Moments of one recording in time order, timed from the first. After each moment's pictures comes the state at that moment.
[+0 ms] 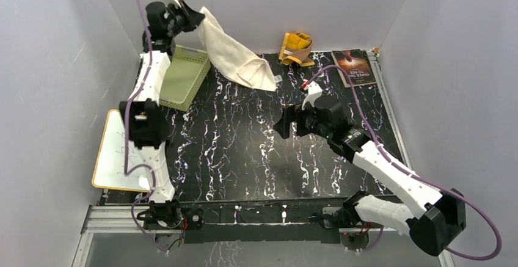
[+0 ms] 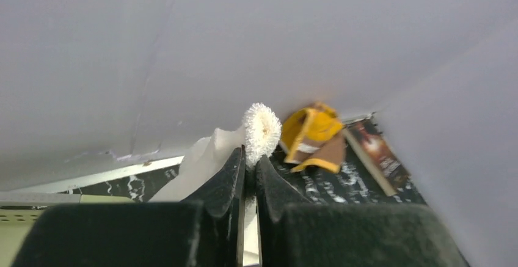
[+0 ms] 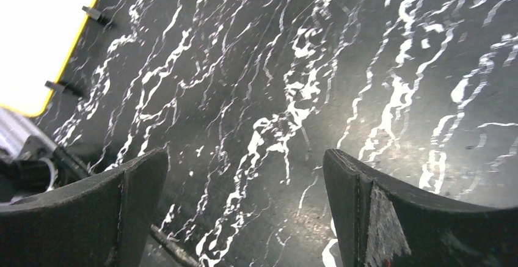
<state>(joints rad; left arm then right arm) -0.02 2.22 2.17 -0.03 0.47 -0.43 0.59 1.05 0.86 -0.28 -0.14 0.34</state>
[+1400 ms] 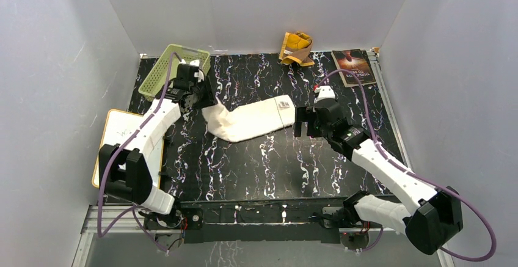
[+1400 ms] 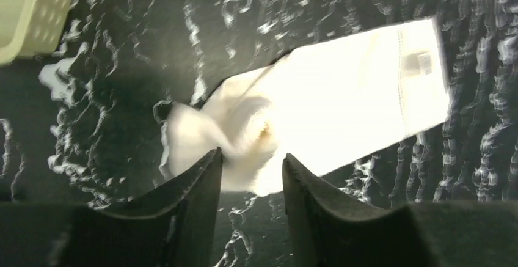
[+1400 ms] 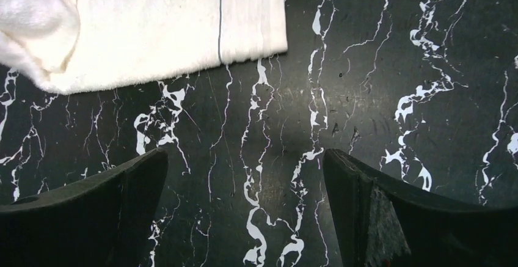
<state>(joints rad) -0.29 1.47 1.23 -0.50 0.05 -0.44 0.52 1.05 0.82 -0.41 0.20 0.34</state>
